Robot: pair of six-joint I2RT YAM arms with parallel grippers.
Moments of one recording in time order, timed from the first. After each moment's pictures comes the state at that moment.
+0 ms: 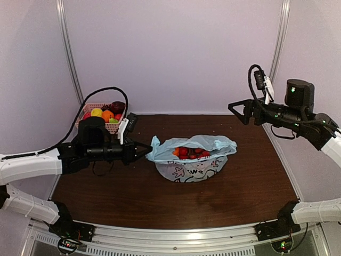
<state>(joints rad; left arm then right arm) -0.82 1.16 0.75 0.11 0.35 -0.35 0.56 0.94 1.14 -0.41 -0.15 0.24</state>
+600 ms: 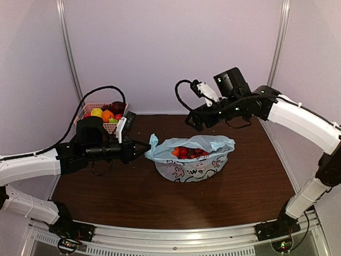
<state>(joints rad) -0.82 1.14 0.75 0.11 0.32 -0.37 0.79 1.53 1.59 -0.67 0.02 0.07</state>
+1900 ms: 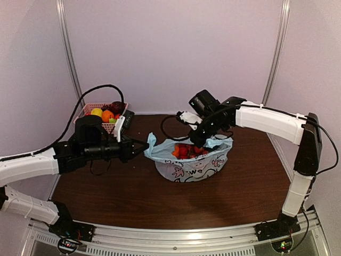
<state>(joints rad) -0.82 1.12 0.76 0.06 0.28 -0.37 0.78 1.83 1.65 -0.81 0.09 -0.12</state>
